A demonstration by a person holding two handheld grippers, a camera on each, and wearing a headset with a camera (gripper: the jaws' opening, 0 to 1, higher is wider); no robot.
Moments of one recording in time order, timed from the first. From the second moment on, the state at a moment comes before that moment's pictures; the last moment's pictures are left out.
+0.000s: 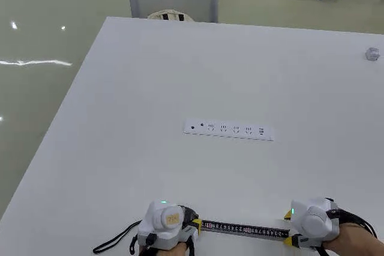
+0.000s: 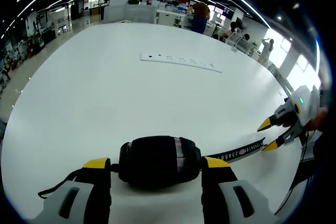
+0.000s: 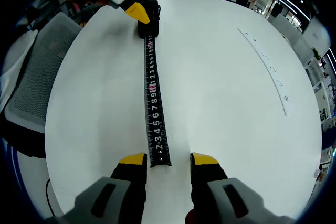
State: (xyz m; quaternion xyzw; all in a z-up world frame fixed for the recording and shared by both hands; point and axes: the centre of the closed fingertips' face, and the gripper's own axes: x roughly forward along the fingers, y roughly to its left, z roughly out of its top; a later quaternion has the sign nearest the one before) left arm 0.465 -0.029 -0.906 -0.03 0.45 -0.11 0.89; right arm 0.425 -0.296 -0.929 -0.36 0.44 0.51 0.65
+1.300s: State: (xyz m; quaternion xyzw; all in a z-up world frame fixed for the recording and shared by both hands) left arm 0.468 -0.035 -0.906 -0.01 0.43 -0.11 0.89; right arm 0.419 -0.297 -0.937 -0.38 0.42 0.53 0.63
